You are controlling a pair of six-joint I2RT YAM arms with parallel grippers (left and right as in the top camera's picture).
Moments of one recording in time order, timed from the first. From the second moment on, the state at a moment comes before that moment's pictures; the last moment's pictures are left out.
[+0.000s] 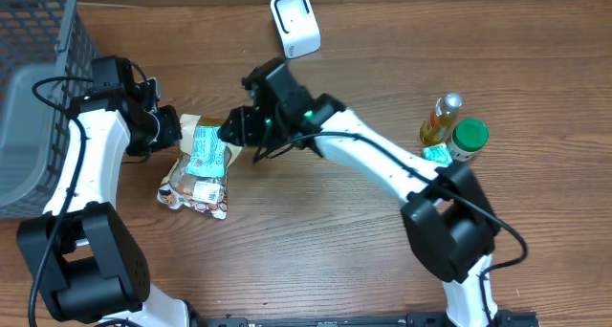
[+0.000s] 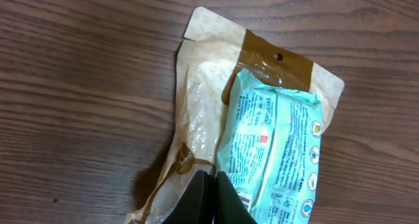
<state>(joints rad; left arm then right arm) 0.21 1.76 1.32 -0.86 0.18 -0.10 0.74 2.11 1.67 -0.41 -0.44 0.76</state>
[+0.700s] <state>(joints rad) 0.21 1.76 1.32 -0.84 0.18 -0.10 0.92 2.27 1.67 -0.31 -0.06 1.07</state>
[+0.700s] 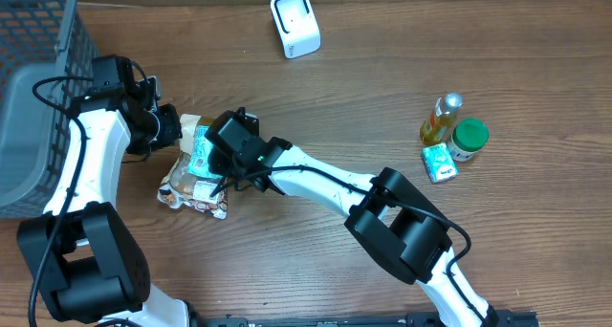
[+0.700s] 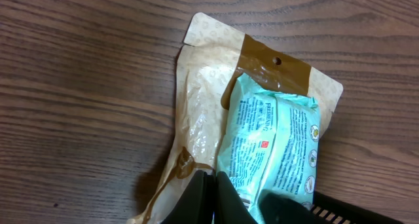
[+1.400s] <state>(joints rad) 0.21 1.76 1.32 -0.85 0.21 -0.10 0.76 2.05 1.63 -0.56 -0.19 0.79</state>
